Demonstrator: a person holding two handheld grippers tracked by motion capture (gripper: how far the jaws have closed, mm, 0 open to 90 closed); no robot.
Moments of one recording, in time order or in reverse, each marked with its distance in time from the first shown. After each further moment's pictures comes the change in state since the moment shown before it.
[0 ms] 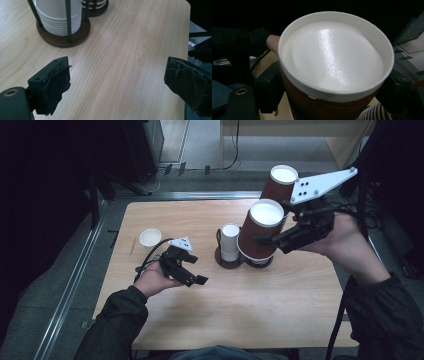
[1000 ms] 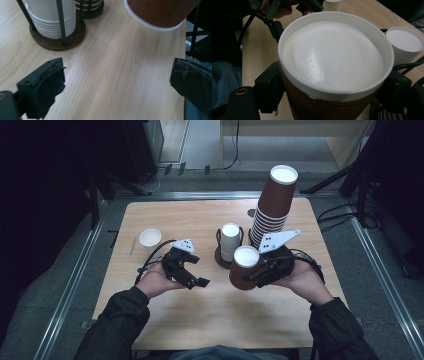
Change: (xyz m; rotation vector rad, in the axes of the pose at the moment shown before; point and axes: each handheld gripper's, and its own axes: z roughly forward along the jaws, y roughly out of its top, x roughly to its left) left arm -0.003 0.000 0.007 -0.010 -0.023 0.022; right arm 0.007 -0.114 0.099 0.097 0.024 0.070
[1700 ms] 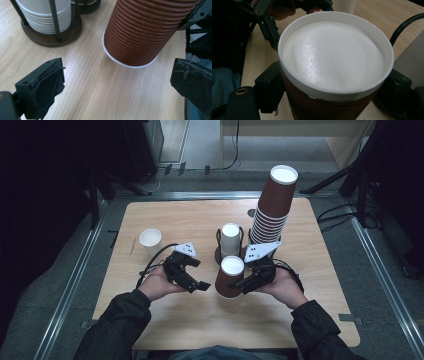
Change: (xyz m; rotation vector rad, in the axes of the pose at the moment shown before) left arm -0.002 -0.008 0.009 0.014 -0.010 0.005; right arm -0.002 -0.029 0.057 -0.064 0.099 0.056
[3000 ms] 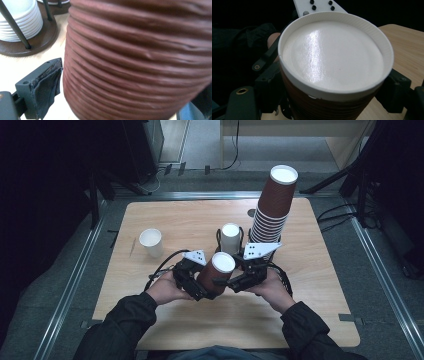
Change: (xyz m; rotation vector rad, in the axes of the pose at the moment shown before) left arm -0.014 0.004 0.022 0.012 -0.090 0.064; right arm 0.006 0.006 0.015 -0.277 0.148 0.052
